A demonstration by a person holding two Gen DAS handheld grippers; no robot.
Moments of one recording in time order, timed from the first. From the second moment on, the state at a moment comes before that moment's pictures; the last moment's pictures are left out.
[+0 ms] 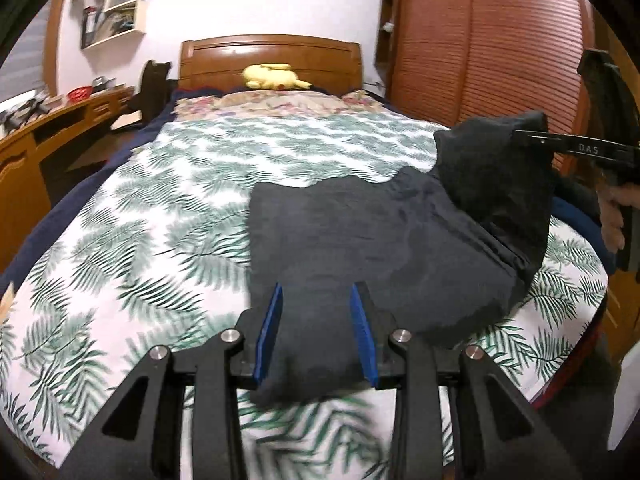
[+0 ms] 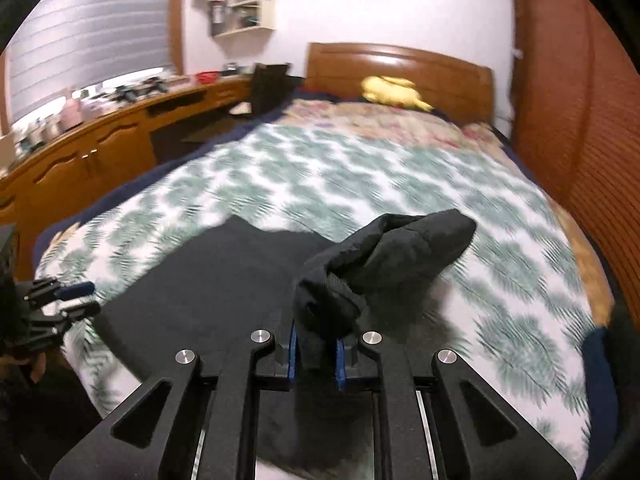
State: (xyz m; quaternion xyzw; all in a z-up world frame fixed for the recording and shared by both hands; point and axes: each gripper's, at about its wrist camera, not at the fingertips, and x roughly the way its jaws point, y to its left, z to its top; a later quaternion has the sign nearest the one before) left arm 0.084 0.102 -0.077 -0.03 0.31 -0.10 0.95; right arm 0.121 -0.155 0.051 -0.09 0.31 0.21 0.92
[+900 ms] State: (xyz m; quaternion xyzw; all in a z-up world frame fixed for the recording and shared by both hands) left arm 0.063 0.132 -0.064 -0.05 0.27 -0.09 0.96; right arm 0.093 -0.034 0.026 -0.15 0.34 0.28 0.89
